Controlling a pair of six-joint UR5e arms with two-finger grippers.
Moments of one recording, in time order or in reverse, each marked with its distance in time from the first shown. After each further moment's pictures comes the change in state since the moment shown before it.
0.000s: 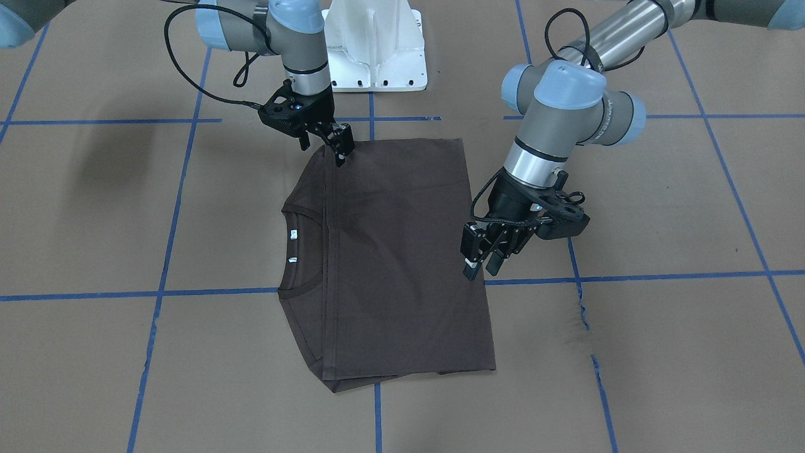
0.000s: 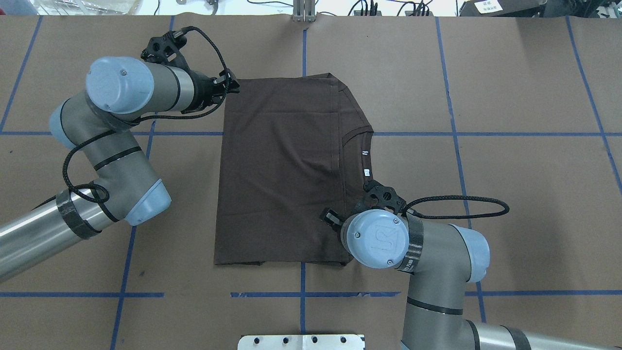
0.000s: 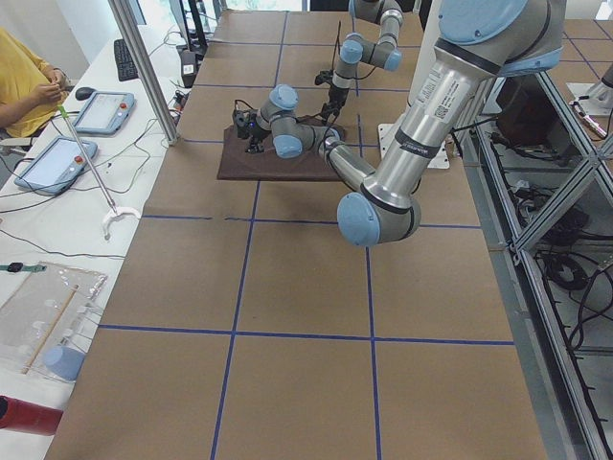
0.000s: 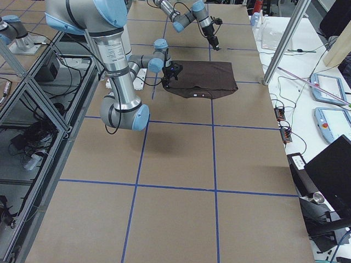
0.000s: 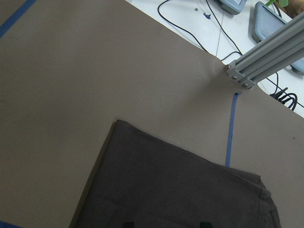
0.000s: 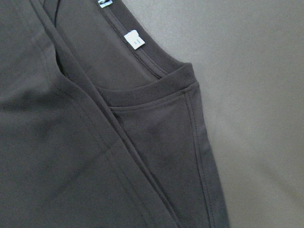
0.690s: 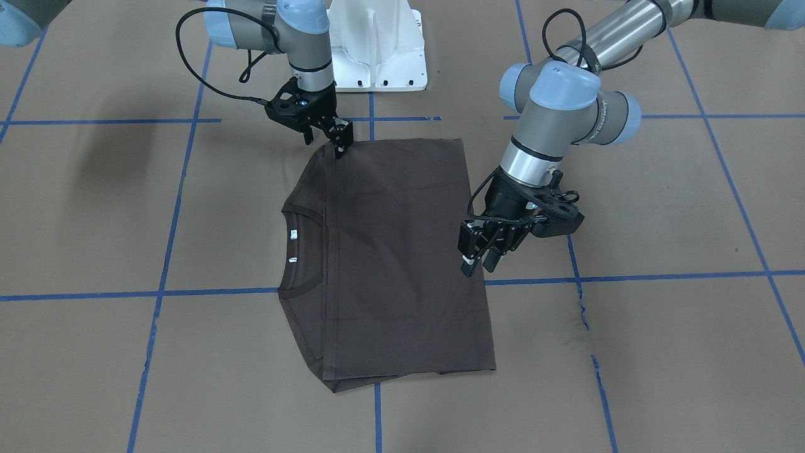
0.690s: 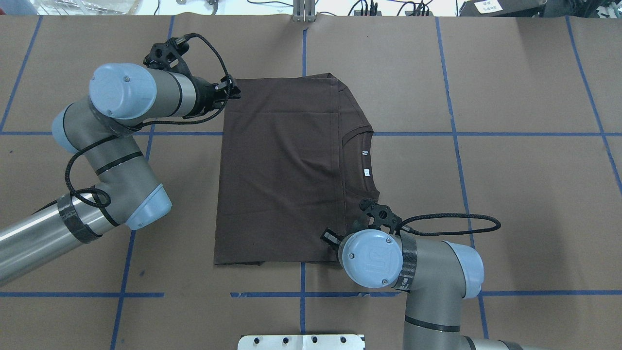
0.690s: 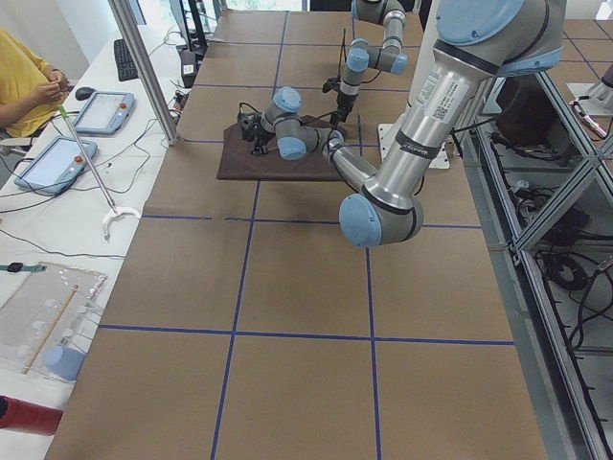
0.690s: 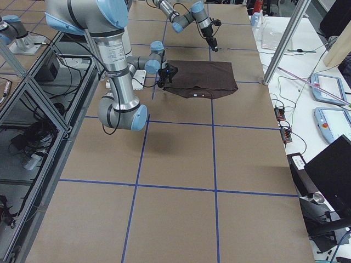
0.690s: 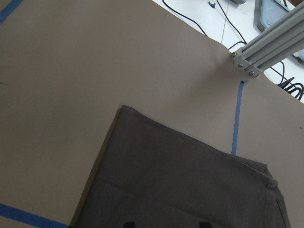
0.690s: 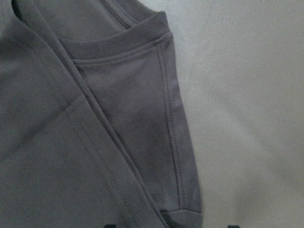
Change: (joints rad) left arm 0.008 0.005 0.002 -0.003 0.002 0.000; right arm -0.050 -0.008 -0.008 -0.005 0.003 0.008
